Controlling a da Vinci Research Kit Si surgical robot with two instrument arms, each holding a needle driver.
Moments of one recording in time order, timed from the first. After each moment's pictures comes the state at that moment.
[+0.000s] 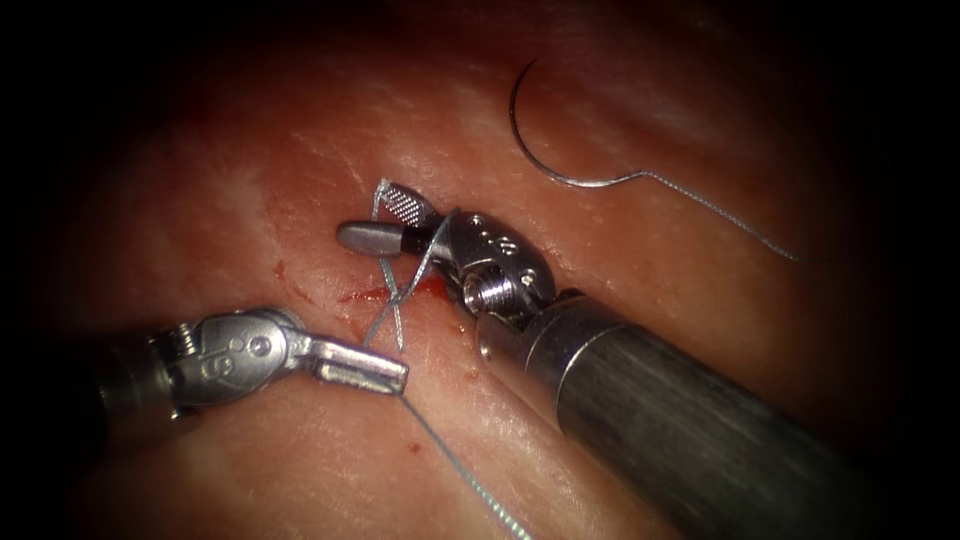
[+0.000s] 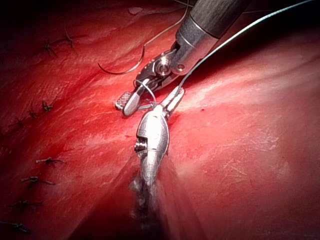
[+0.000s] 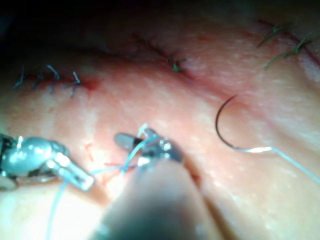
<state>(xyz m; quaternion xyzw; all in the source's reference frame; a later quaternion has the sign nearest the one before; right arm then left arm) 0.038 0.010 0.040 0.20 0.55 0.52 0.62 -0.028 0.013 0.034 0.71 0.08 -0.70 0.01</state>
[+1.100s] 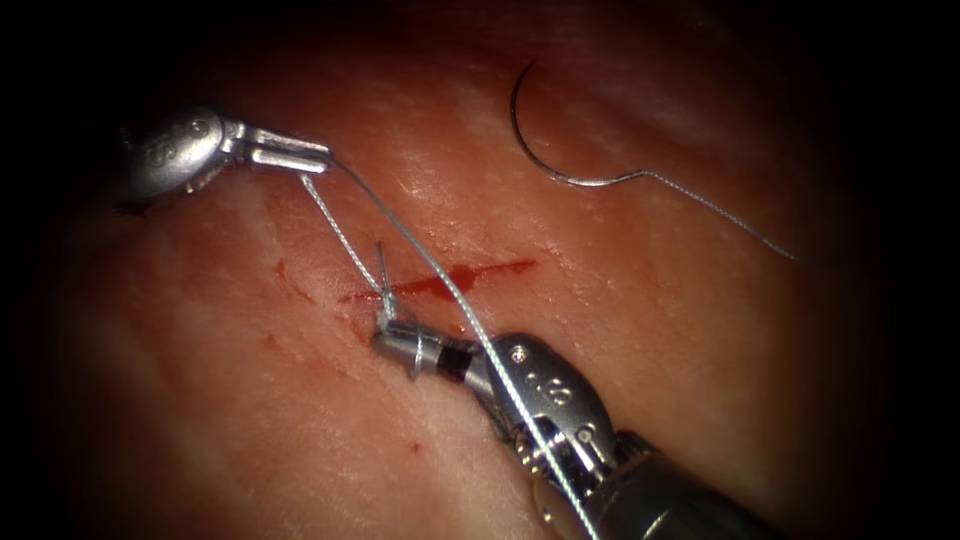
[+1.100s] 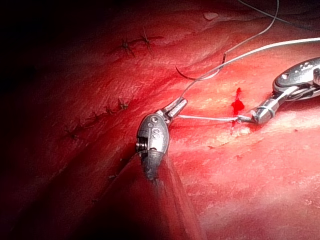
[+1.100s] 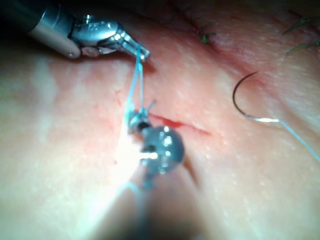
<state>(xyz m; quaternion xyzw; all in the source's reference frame) 0.033 0.002 0.033 0.16 0.62 0.38 0.67 -0.019 0.029 0.038 0.66 0.07 -0.74 -0.06</state>
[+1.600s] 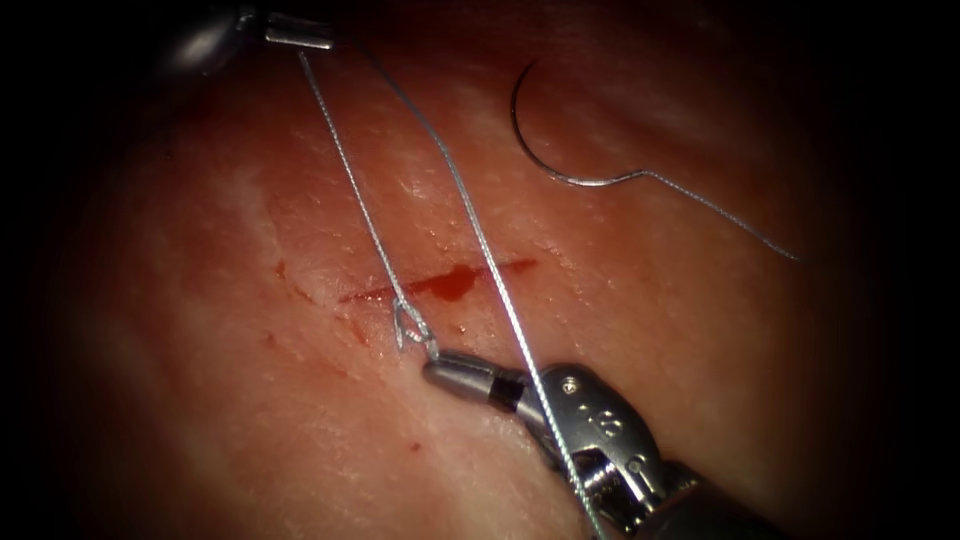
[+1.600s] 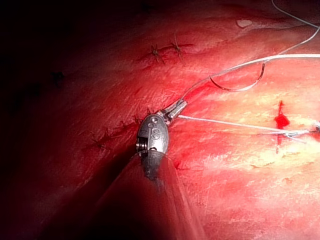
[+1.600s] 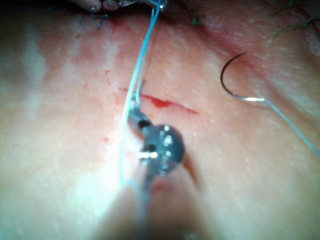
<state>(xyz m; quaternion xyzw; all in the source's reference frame) 0.030 0.000 0.034 0.15 0.61 0.37 0.68 -0.017 0.037 0.043 0.65 0.05 -0.76 -0.08</state>
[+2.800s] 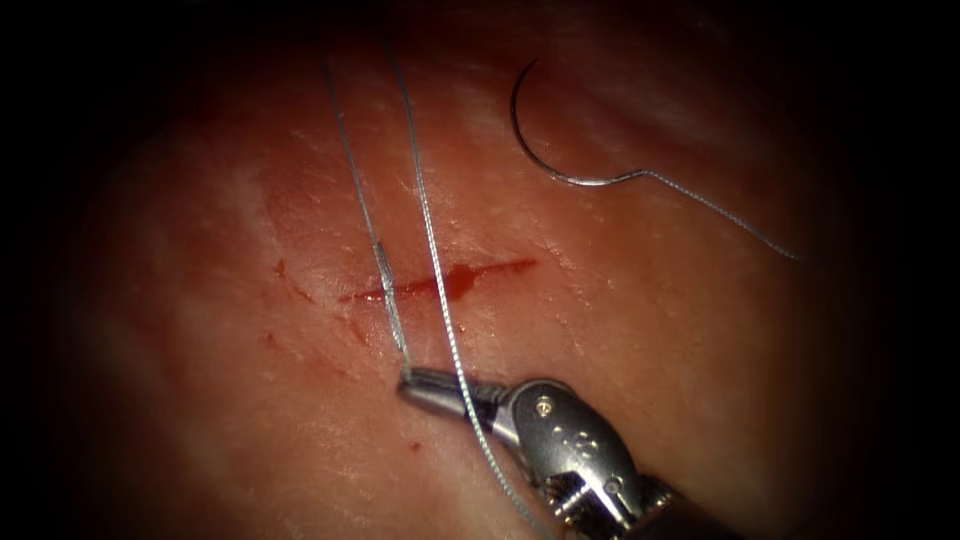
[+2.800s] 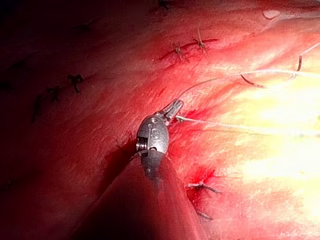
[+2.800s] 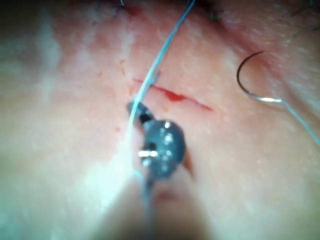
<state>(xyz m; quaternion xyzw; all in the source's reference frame) 0.032 -0.001 0.033 0.12 0.63 0.28 0.72 -0.015 0.042 0.046 0.61 0.00 -0.78 -0.11</state>
